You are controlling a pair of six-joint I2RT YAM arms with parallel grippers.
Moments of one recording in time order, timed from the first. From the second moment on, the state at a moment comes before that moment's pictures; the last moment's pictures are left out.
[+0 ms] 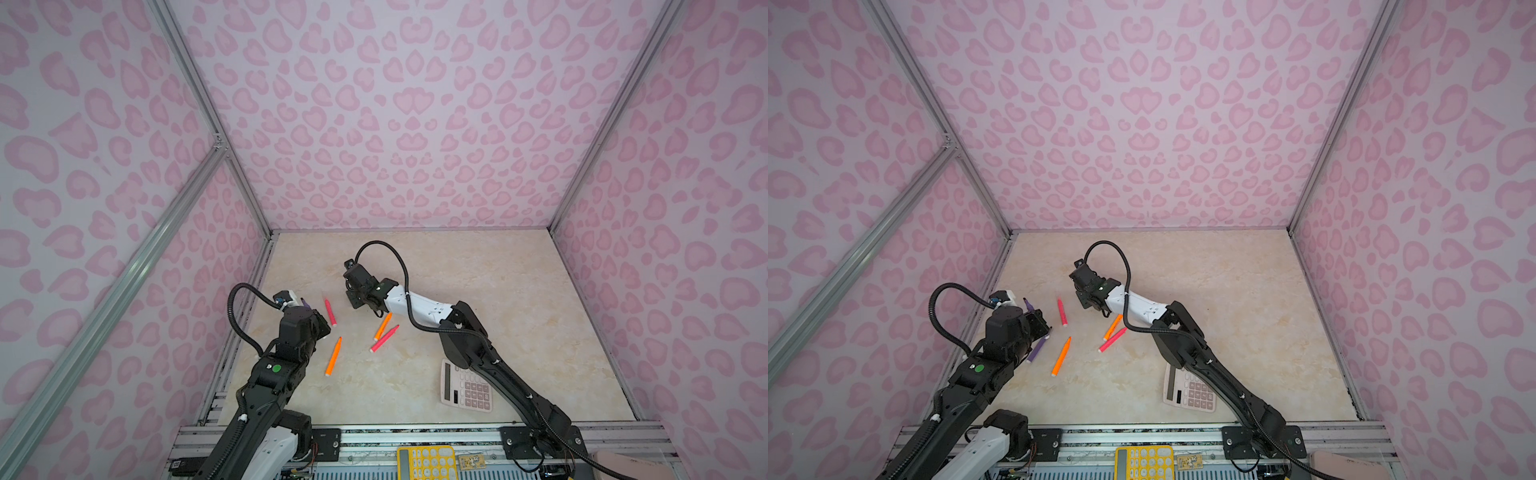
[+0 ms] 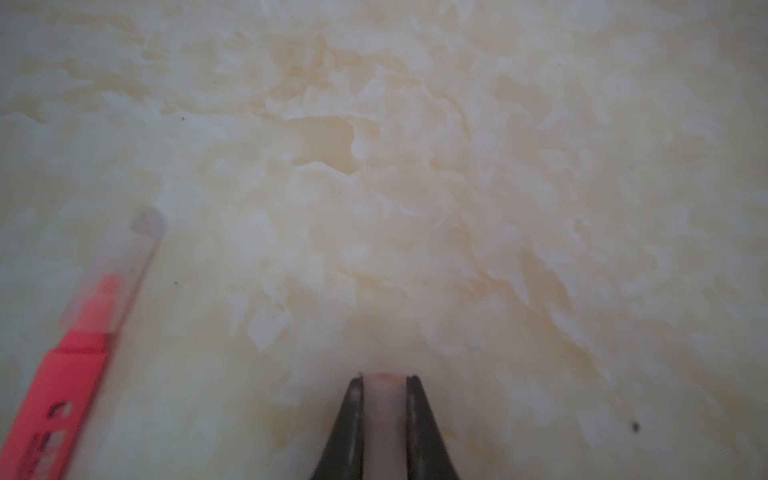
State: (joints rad) left arm -0.26 0.73 0.55 -0.39 -0.27 -0.65; right arm 0.89 2.65 2.26 -0.49 0.27 0.24
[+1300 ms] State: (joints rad) left arm -0.26 0.85 0.57 -0.27 0.01 -0.57; right arm 0.88 1.92 1.00 0.02 0.34 0.35
